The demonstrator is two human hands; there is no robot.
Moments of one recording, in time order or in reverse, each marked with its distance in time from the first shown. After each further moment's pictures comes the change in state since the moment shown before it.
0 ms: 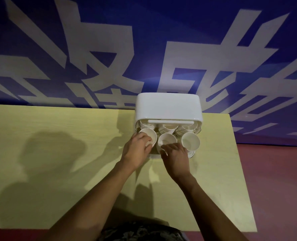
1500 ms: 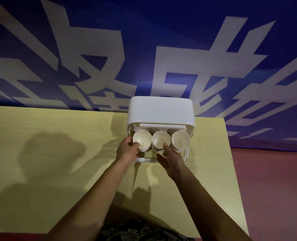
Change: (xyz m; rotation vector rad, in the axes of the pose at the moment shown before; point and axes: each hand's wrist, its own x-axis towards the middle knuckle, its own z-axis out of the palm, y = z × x) left_hand 0.015 0.015 0.012 -0.920 0.048 -0.896; right_hand 0.027 0.011 -0.009 1.551 -0.179 1.134
